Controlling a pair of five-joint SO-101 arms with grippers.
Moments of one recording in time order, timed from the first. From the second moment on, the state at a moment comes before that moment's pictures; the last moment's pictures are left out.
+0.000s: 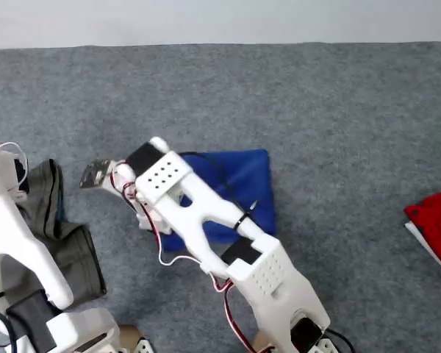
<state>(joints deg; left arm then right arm) -36.9 -7.3 -3.3 98.2 -9.4 -50.1 42.4 -39.7 100.4 30.7</state>
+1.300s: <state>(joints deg) -36.9 -7.3 -3.3 98.2 -9.4 -23.7 30.9 -13.1 99.5 25.4</state>
